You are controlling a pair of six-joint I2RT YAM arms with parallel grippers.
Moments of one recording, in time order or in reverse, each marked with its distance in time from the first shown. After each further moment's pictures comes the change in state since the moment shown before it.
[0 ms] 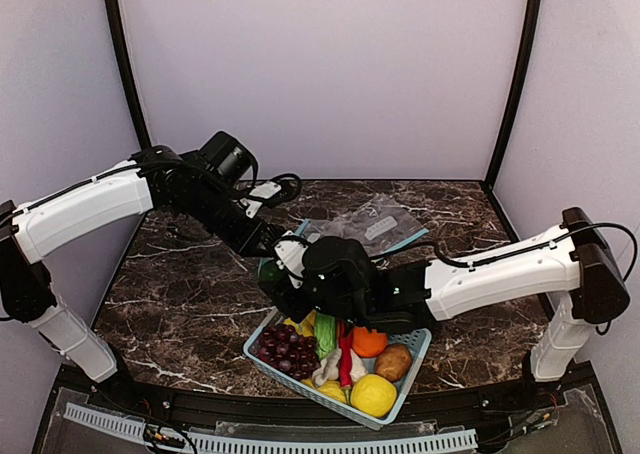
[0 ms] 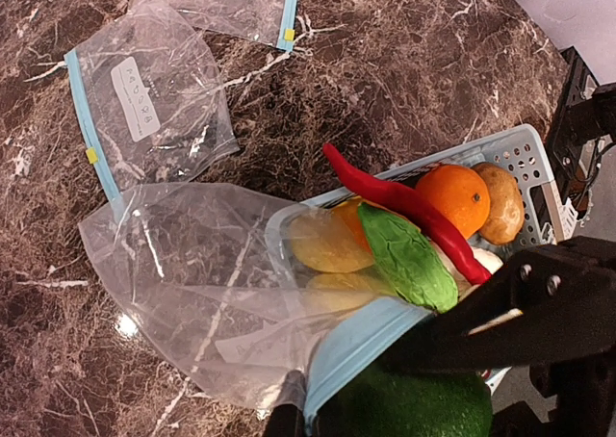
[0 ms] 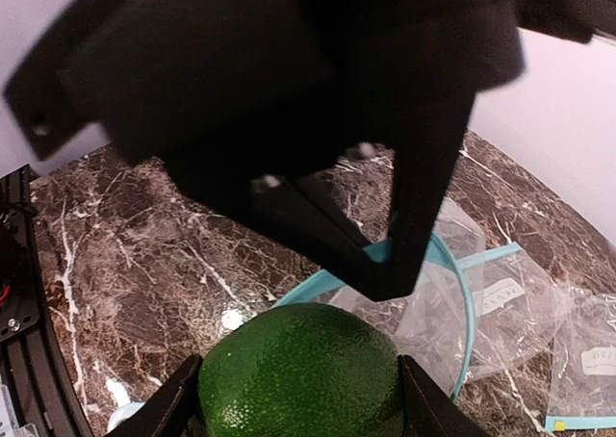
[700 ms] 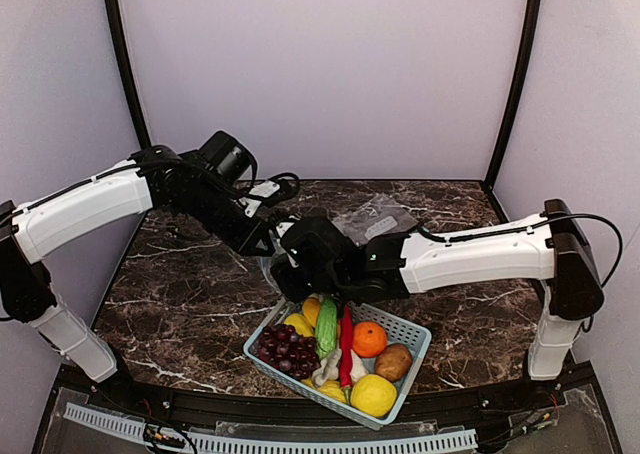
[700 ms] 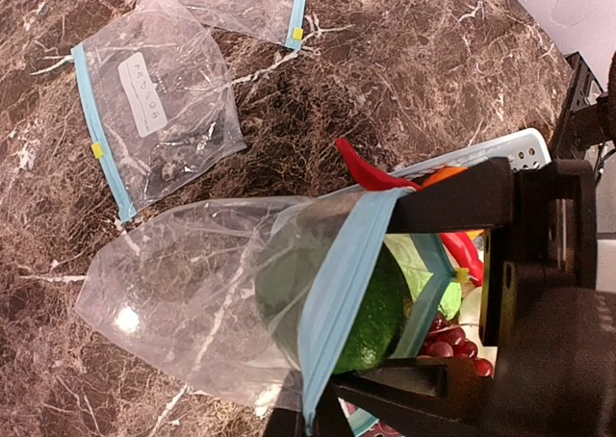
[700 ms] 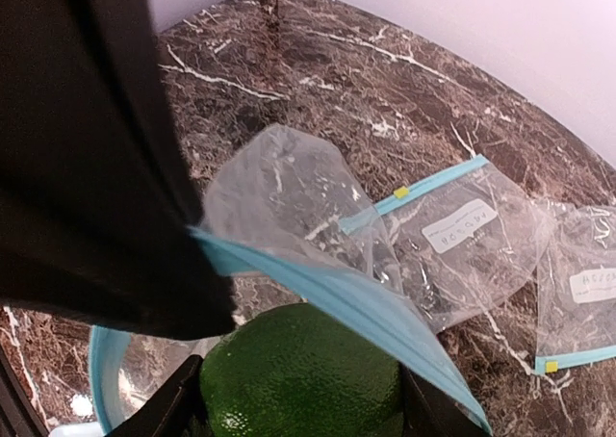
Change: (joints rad) left arm 0.008 -0.001 0.000 -0.007 -0.006 -0.002; right arm -0.092 0.126 0.219 -0.348 0.045 0.198
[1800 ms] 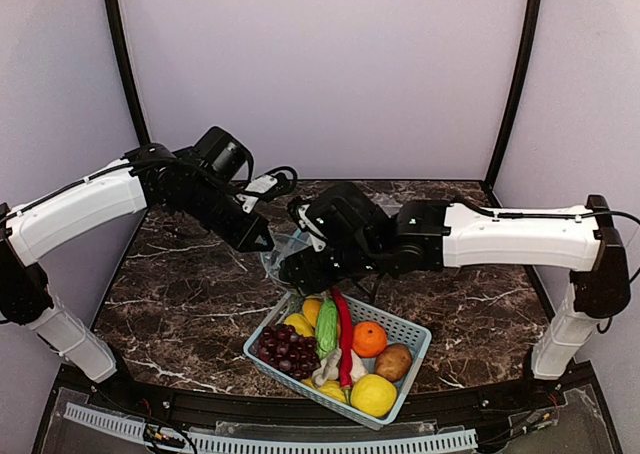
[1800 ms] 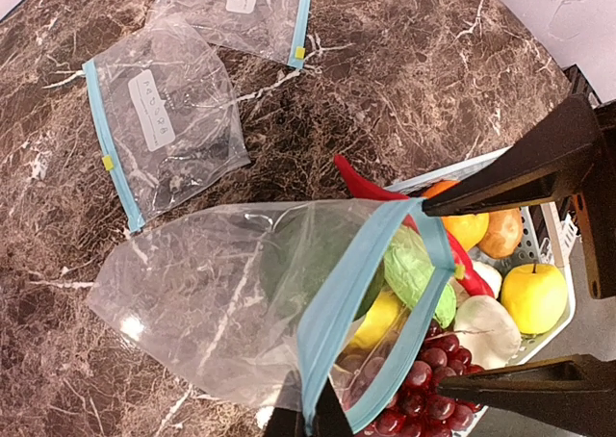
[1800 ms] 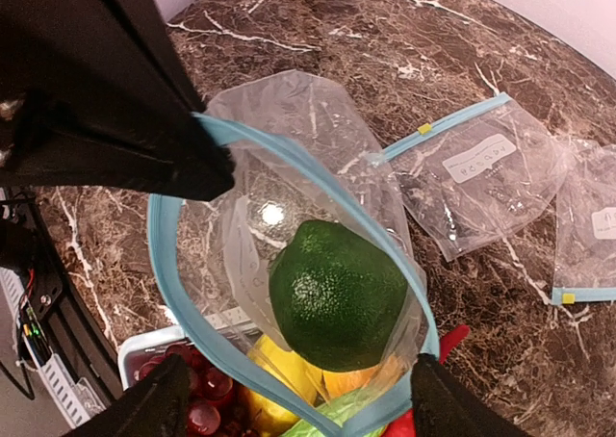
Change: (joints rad) left arm -0.007 -0.024 0.006 0.014 -0.023 -0.016; right arm -0.041 -0.141 0.056 -0.311 -0.210 0.143
